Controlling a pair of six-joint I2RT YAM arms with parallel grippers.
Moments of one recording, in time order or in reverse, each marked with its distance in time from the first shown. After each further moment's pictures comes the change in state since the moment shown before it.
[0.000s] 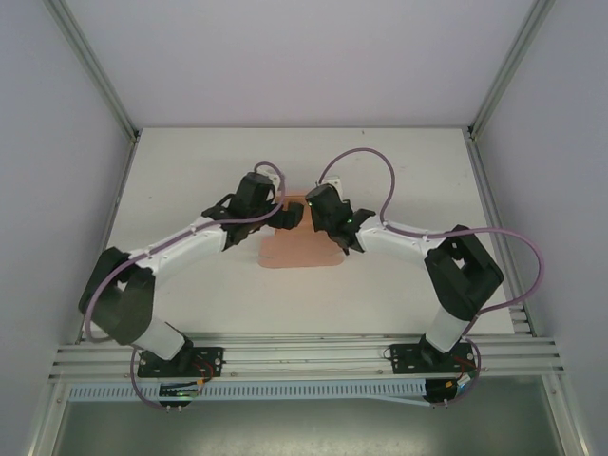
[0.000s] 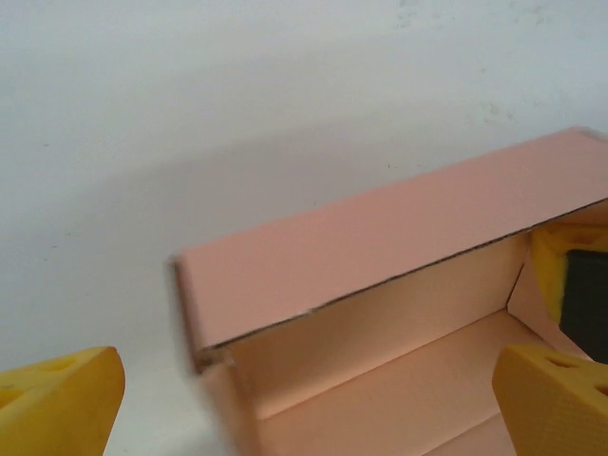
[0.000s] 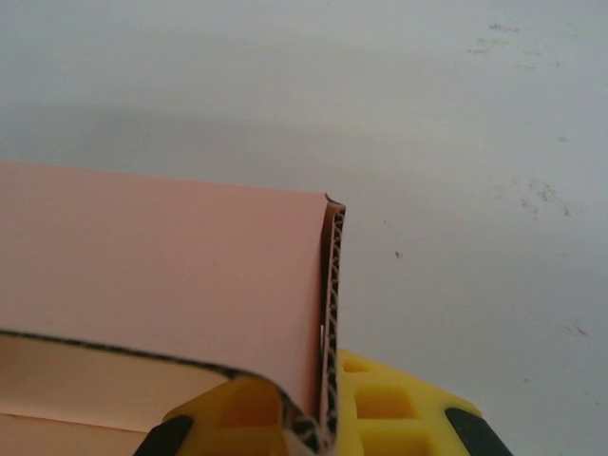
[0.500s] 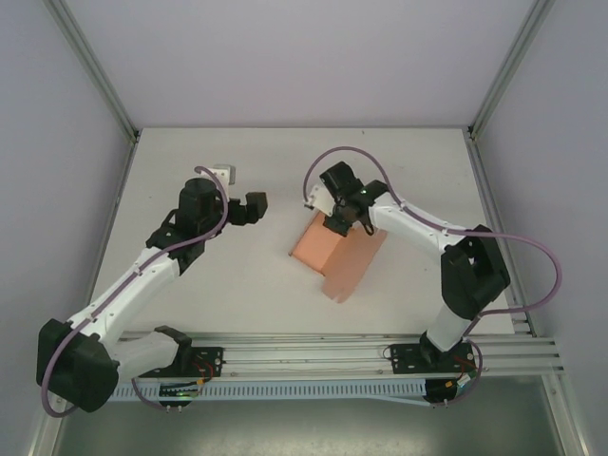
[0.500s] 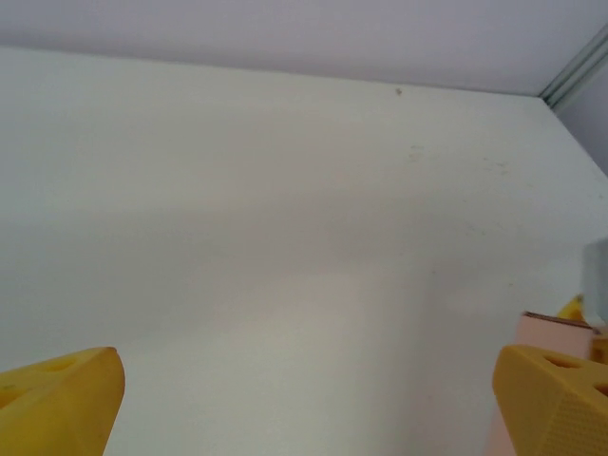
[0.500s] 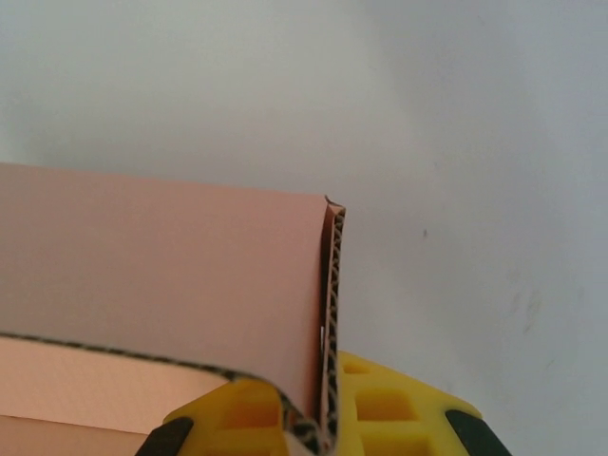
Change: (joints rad) left arm 0.171 -0.367 -0.174 0.013 0.077 -0.053; right arm -0.097 0.003 0.252 -0.503 -0.348 -1.004
